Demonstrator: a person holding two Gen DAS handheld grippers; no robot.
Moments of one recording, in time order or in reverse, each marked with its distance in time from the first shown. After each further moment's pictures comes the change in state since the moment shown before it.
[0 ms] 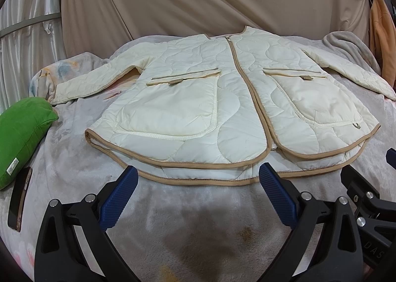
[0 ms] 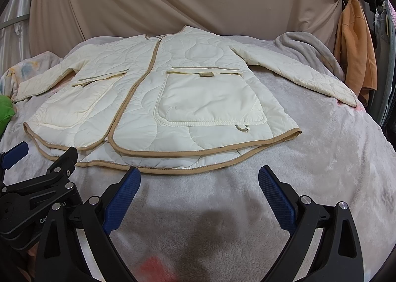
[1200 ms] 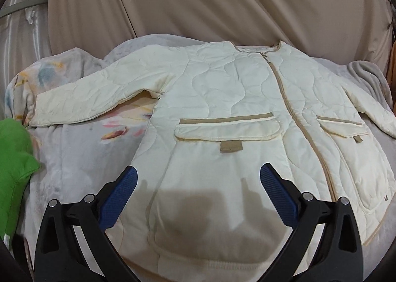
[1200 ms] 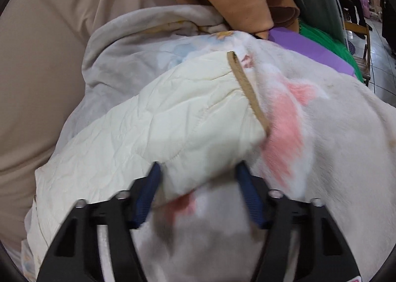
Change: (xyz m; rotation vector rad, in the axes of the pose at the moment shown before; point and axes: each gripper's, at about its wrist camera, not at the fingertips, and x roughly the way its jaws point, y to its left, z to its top) left arm 0.109 0.104 0.113 -0.048 0.045 -0.071; right arm 0.203 -0.469 0.129 0.774 0.039 -0.089
